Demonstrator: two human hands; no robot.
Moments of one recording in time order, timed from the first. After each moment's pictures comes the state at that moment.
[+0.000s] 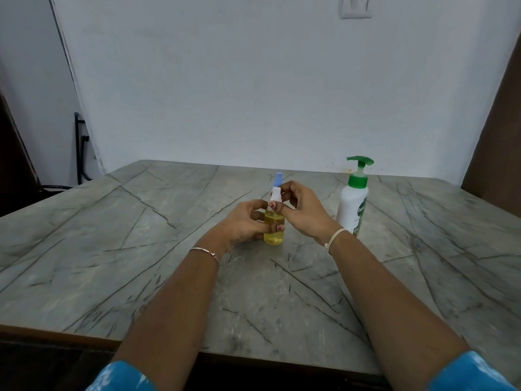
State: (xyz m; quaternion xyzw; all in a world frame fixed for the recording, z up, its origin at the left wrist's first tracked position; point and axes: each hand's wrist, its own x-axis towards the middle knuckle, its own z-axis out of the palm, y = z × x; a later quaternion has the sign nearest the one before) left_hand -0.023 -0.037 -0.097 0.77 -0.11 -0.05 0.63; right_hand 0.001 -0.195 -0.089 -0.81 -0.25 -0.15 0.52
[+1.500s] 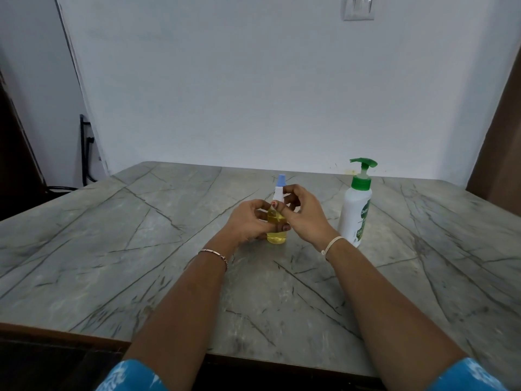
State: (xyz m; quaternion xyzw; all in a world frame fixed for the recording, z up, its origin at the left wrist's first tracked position) left_hand -0.018 -0.044 -0.098 0.83 -0.06 0.04 0.55; right_hand -0.003 -0.190 -0.095 -0.81 -0.21 -0.19 0.52
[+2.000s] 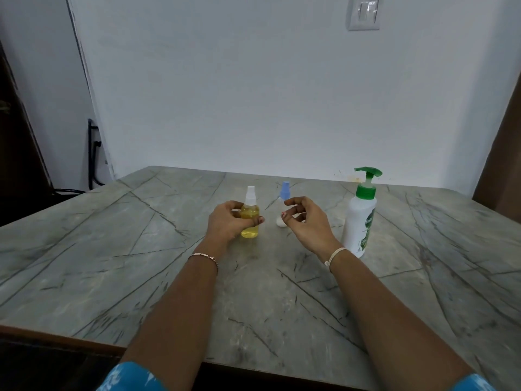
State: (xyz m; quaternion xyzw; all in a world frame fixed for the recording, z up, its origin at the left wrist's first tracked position) left_hand 0.005 -0.005 -0.106 0.83 0.08 0.17 0.53; right_hand 0.006 -0.193 -0.106 -0.80 -0.18 -0.18 0.54
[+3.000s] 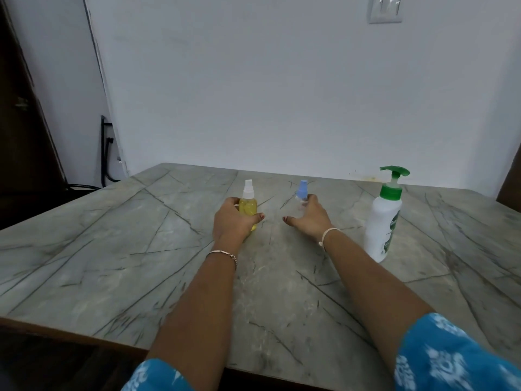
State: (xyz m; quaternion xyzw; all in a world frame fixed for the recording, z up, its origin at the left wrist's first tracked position) left_hand 0.010 0.010 -0.109 0.83 0.15 0.25 0.48; right_hand 0.062 -0.164 -0.108 -0.90 -0.09 -0.08 0.43
